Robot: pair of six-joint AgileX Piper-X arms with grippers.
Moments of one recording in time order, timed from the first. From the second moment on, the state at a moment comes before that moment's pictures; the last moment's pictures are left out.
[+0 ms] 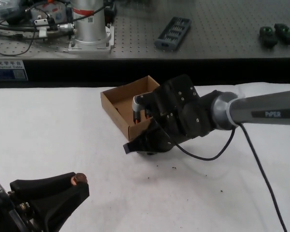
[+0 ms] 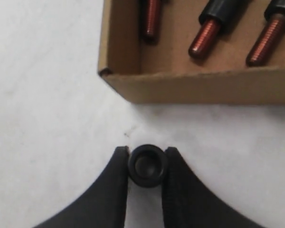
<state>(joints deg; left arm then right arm) -32.0 29.5 -8.2 -6.6 16.5 -8.0 39.5 119.3 -75.4 16.7 -8.5 6.1</state>
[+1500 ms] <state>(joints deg) -32.0 29.5 -8.2 -5.1 16.5 -8.0 38.8 112.2 -75.9 68.2 -4.7 -13.8</state>
